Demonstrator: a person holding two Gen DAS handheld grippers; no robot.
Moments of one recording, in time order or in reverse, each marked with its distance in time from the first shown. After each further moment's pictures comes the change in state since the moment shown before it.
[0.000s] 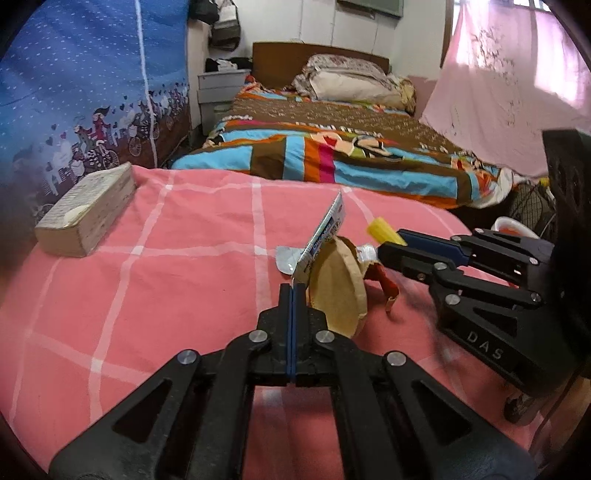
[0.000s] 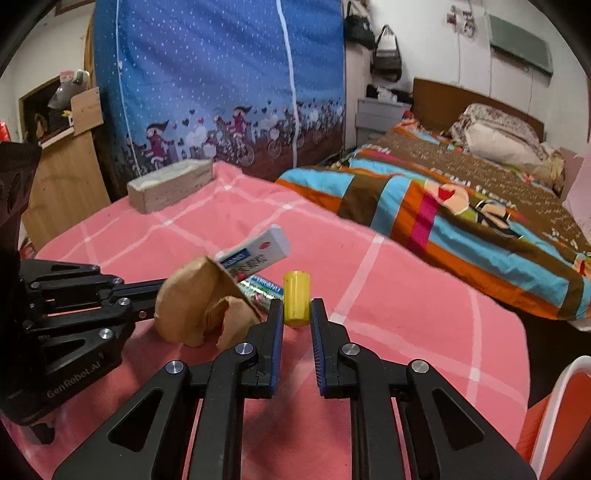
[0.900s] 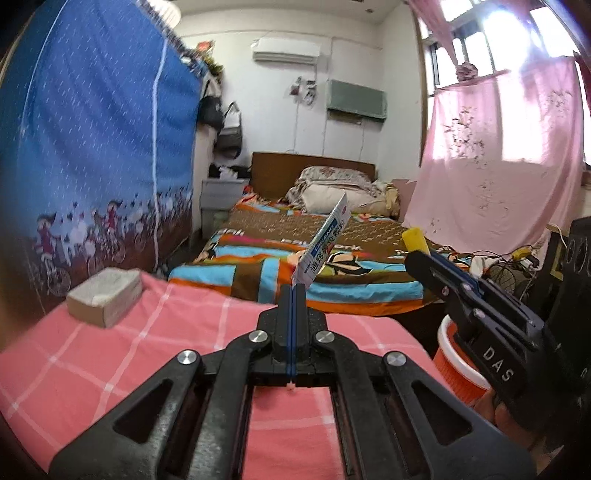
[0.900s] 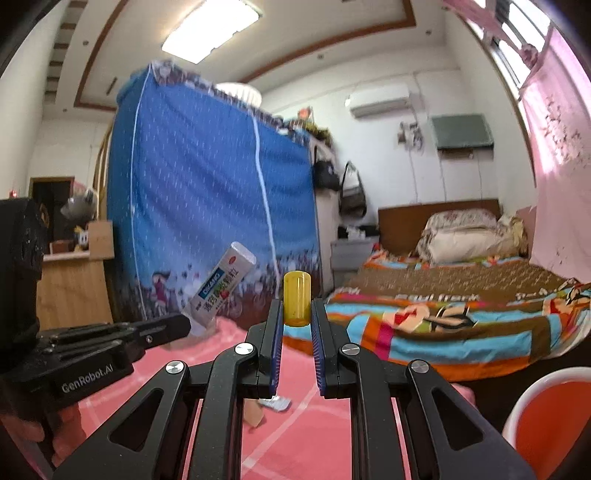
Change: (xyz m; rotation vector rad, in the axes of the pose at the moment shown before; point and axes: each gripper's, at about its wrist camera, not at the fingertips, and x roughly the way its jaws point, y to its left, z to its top) left arm -0.094 -0.062 0.005 0.005 -0.463 -0.019; right arm -0.134 -0.023 -0.018 0.087 -0.632 -0.059
